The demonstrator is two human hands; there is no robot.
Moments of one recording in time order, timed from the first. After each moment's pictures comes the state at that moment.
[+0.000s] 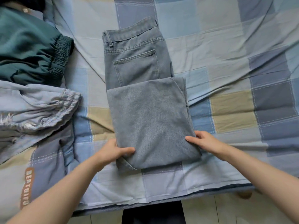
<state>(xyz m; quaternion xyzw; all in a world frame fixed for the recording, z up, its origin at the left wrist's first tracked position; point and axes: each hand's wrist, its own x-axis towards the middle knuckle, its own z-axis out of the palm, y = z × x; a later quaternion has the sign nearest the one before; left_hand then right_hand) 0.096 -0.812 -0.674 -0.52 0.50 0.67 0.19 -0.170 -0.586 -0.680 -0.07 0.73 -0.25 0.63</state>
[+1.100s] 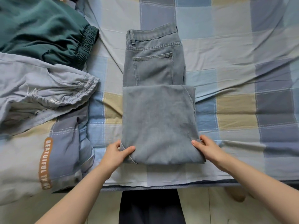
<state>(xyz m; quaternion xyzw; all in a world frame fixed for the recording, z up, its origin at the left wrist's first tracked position) 0.149 -0.752 -0.642 -0.61 0.49 0.61 0.09 -0.124 -0.554 -0.658 -0.07 0.79 -0.23 0.56</state>
